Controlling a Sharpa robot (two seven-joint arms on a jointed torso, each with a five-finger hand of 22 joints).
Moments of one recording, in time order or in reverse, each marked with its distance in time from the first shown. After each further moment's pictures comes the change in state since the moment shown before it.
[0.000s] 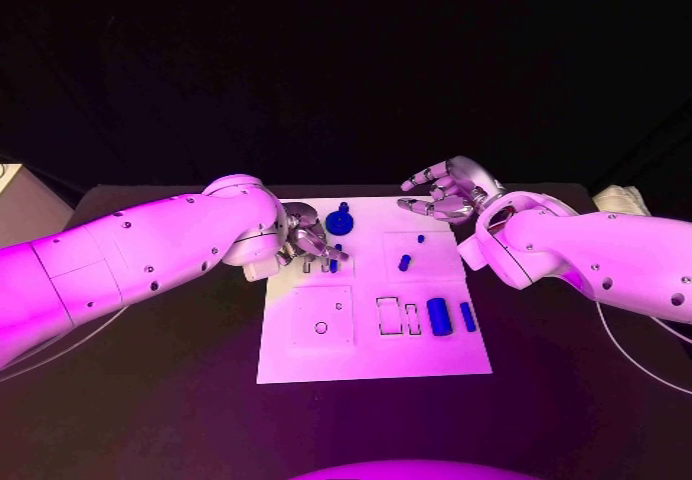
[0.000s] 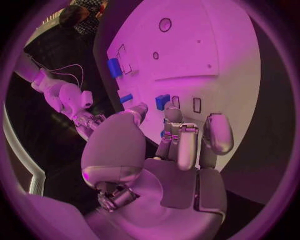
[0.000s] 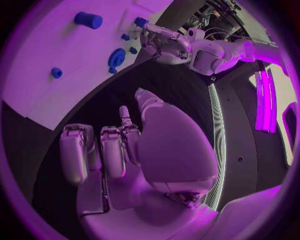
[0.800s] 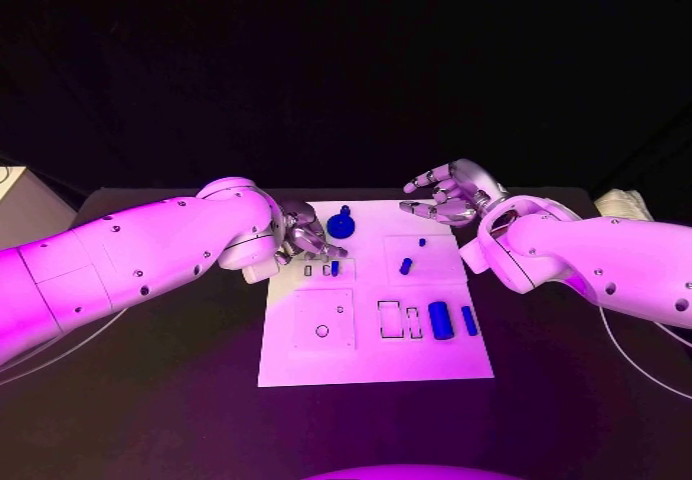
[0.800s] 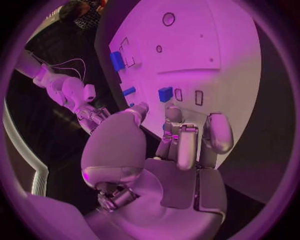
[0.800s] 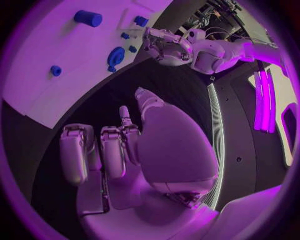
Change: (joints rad) left arm 0.000 -0.033 0.013 0.040 0.007 -0.058 0.008; left_hand 0.013 -0.003 0.007 -0.002 0.000 0.003 0.003 -0.014 -0.022 -0.004 0.004 -0.011 -0.012 0.000 0.000 0.000 0.000 0.000 -0.007 0.000 -0.004 -0.008; right arm 0.000 -0.003 0.000 0.002 0.000 -0.010 0.012; right_hand 0.004 -0.004 -0.003 -0.003 0.000 0.000 0.000 0.000 0.000 0.000 0.000 0.000 0.000 0.000 0.000 0.000 0.000 0.000 0.000 0.000 0.000 -0.001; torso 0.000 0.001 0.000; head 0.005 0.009
